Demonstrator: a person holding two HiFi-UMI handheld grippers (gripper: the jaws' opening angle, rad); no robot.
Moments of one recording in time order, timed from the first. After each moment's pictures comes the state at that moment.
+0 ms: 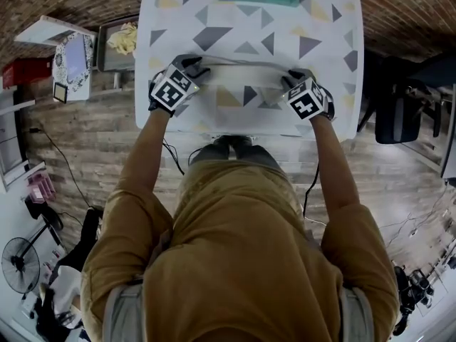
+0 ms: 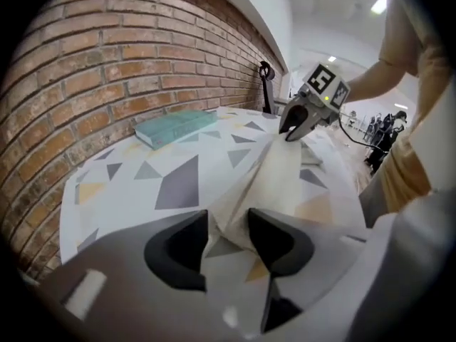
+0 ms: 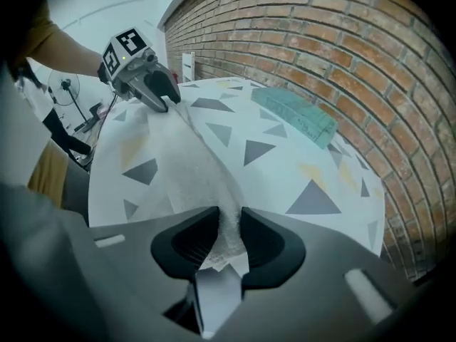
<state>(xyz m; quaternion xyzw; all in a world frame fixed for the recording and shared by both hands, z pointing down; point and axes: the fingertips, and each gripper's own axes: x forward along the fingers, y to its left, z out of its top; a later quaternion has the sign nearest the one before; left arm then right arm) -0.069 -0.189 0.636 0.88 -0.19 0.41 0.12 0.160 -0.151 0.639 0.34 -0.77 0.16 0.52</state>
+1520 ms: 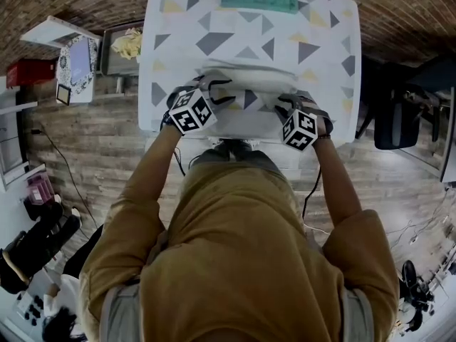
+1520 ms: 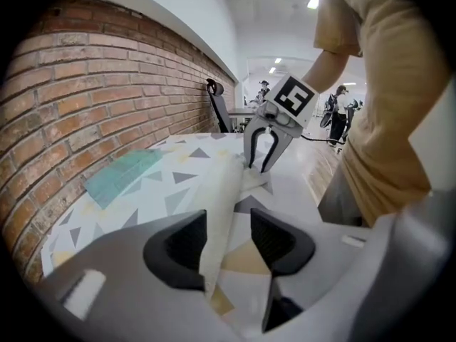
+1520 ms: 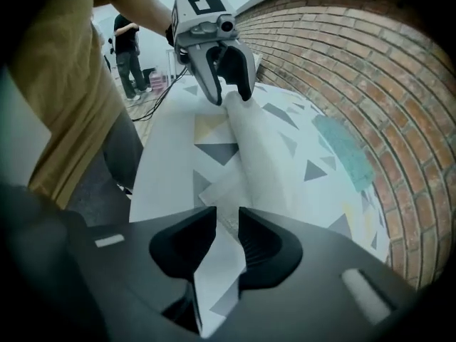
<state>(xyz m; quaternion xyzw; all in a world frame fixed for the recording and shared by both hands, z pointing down) 0.005 -0.110 0.598 0.93 -0.06 0.37 -0.01 0.129 -0.068 0.643 0.17 -0.80 0.01 0.58</state>
